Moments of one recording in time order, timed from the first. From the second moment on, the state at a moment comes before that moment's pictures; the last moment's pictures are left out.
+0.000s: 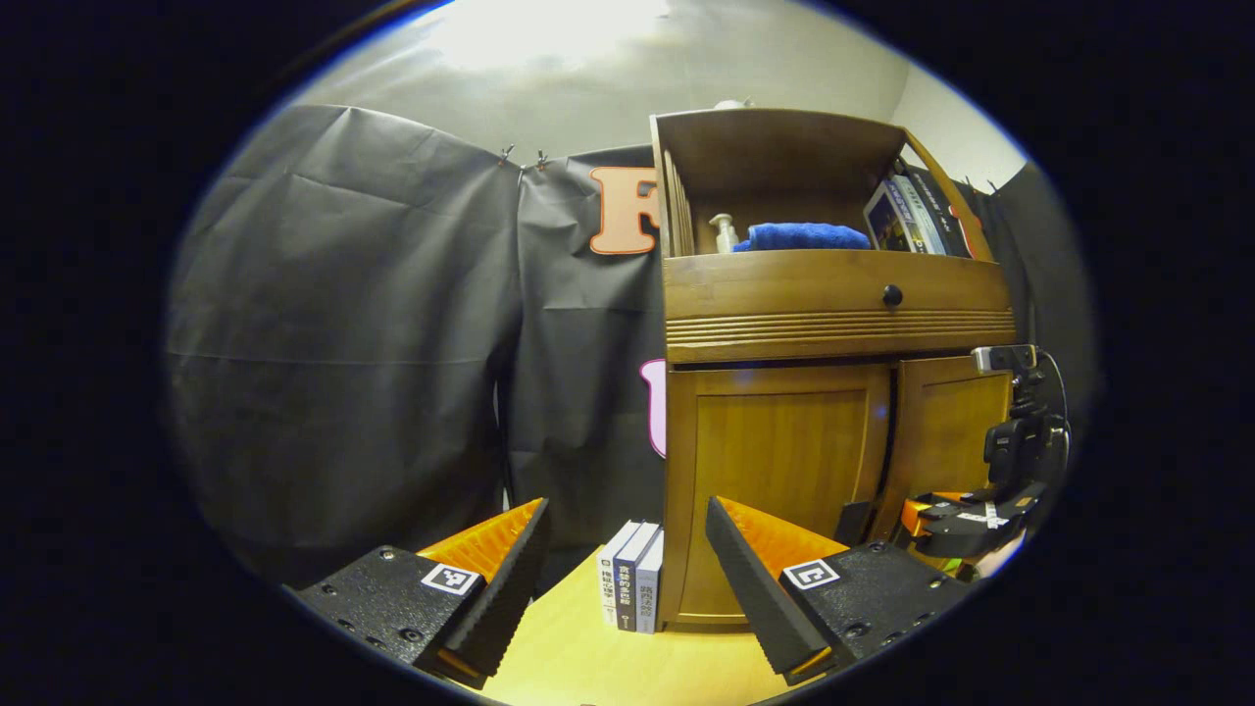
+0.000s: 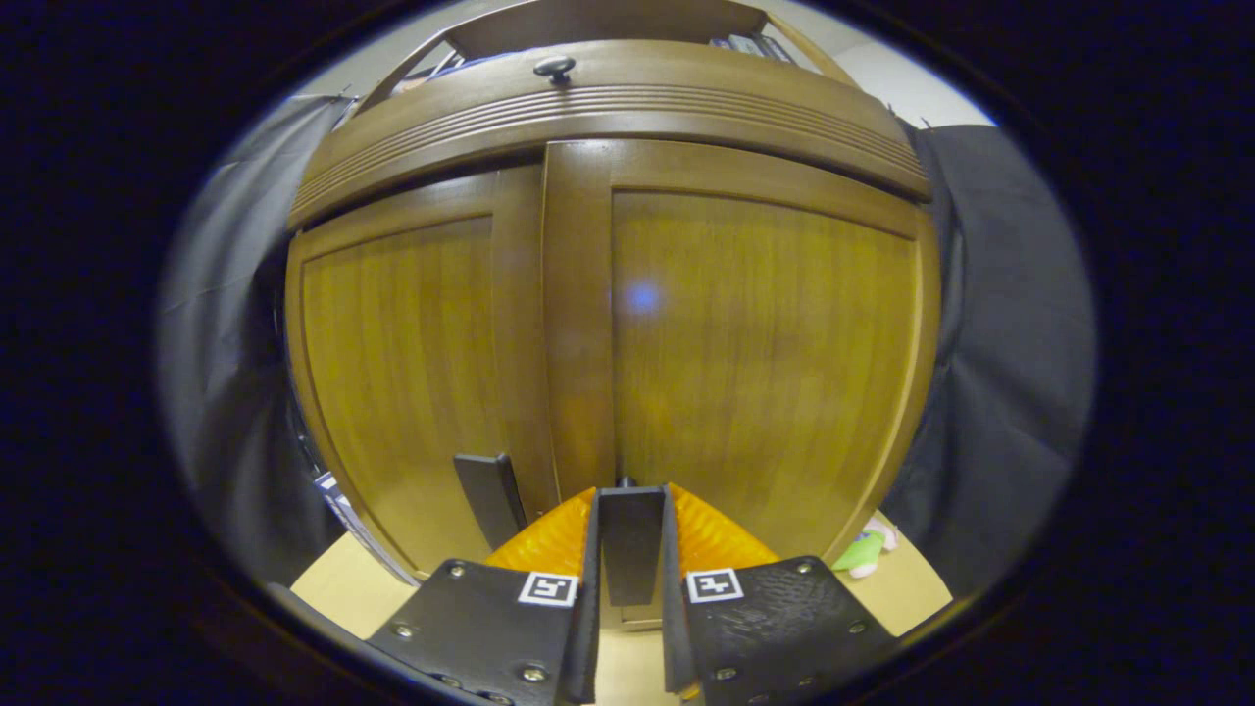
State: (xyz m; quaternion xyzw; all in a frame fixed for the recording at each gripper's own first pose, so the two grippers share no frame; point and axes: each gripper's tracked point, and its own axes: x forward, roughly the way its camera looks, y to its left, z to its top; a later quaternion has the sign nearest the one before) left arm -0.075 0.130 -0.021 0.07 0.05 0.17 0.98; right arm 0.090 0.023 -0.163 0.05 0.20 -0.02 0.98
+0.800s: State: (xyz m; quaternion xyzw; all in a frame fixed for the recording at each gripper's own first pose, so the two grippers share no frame) left arm -0.067 0.017 -0.038 0.04 0.06 0.01 1.00; right arm -0.018 -0.039 -0.143 0.05 0.20 -0.07 0.98
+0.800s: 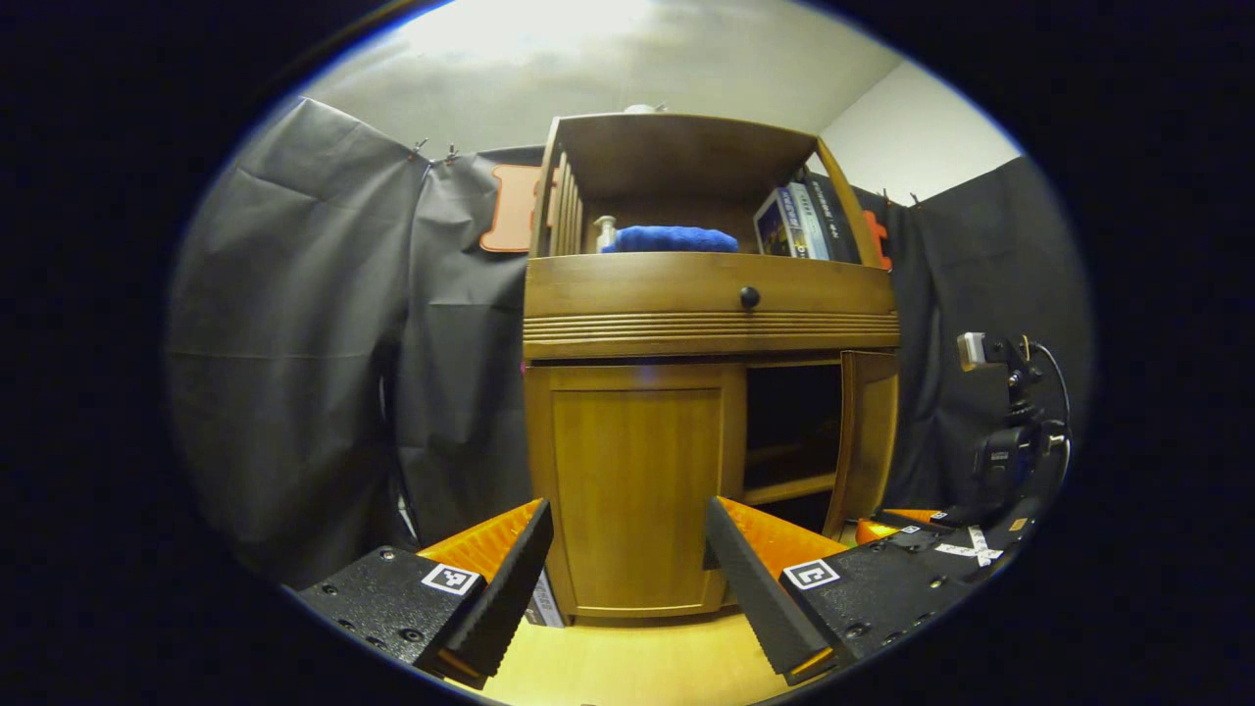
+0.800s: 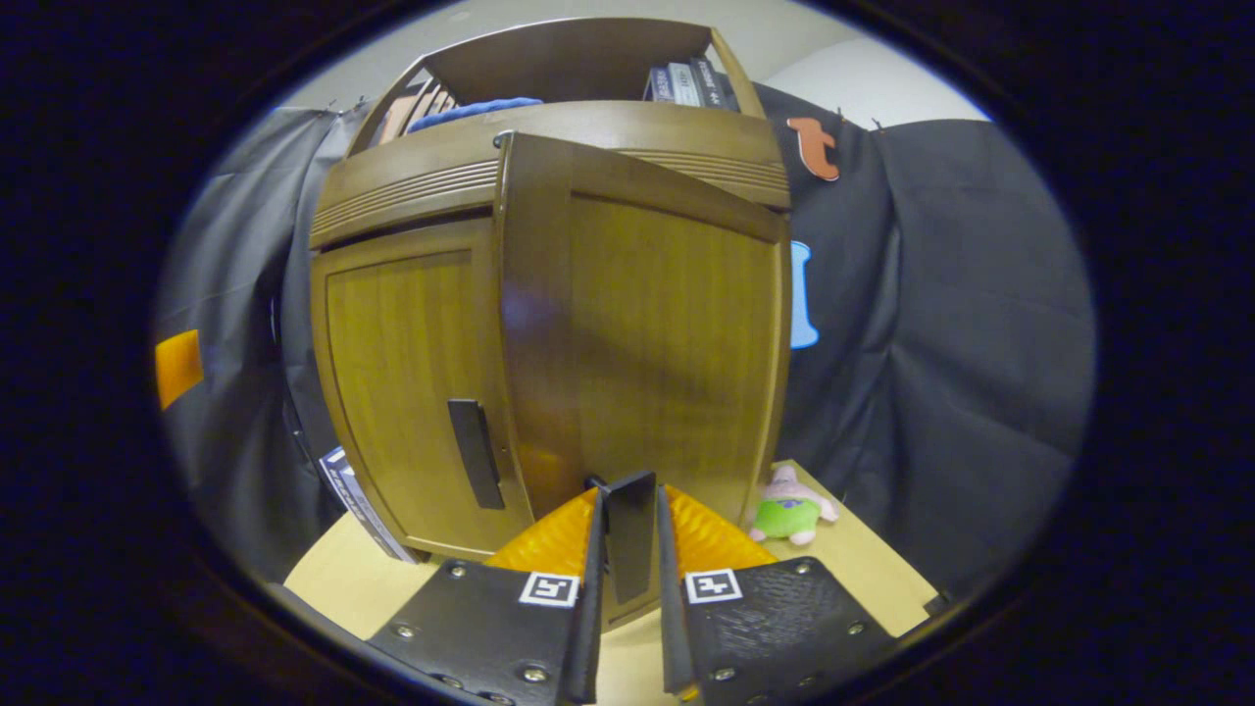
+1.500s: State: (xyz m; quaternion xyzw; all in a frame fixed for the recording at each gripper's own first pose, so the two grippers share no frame) left arm -0.062 -0.060 -0.060 0.02 0.08 -0.08 0.99; right arm -0.070 -0.111 -0.138 0.03 0.20 -0.13 0.97
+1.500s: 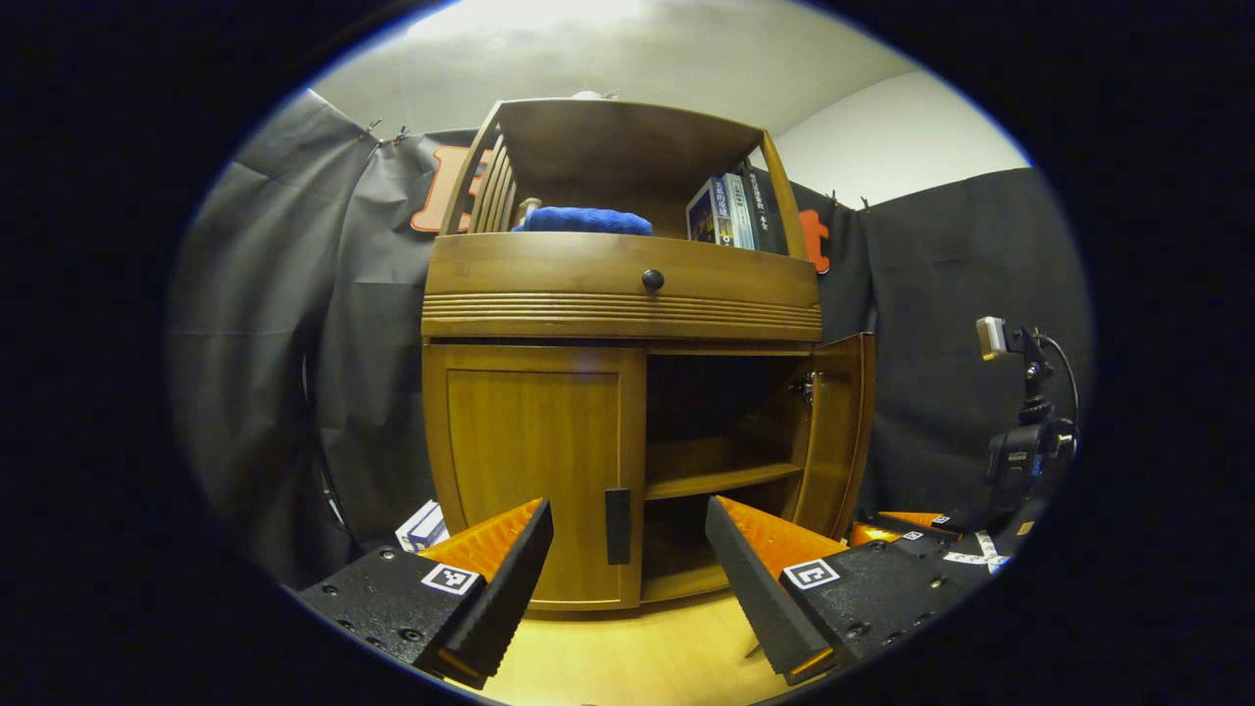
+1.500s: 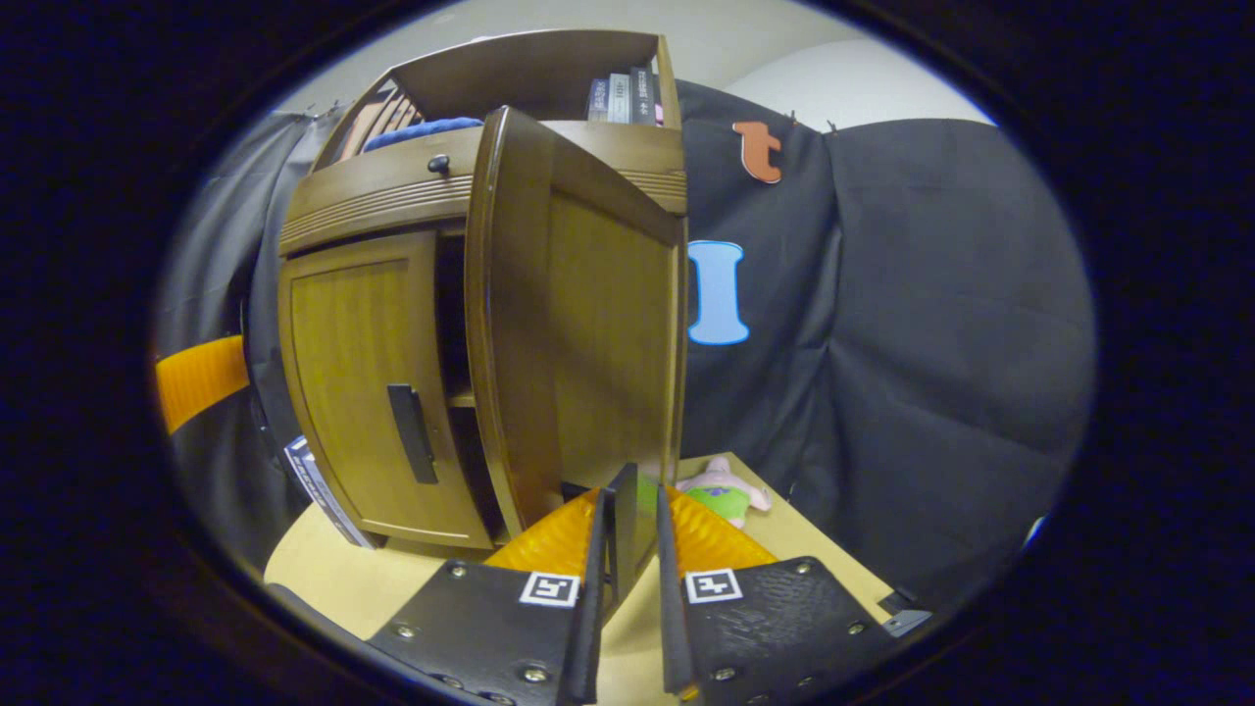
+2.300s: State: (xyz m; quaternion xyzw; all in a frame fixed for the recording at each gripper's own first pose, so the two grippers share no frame) left arm -0.049 -0.095 -0.088 0.00 0.11 -0.12 0.99; right arm -0.122 -0.224 -0.138 0.02 0.20 -0.24 0.95
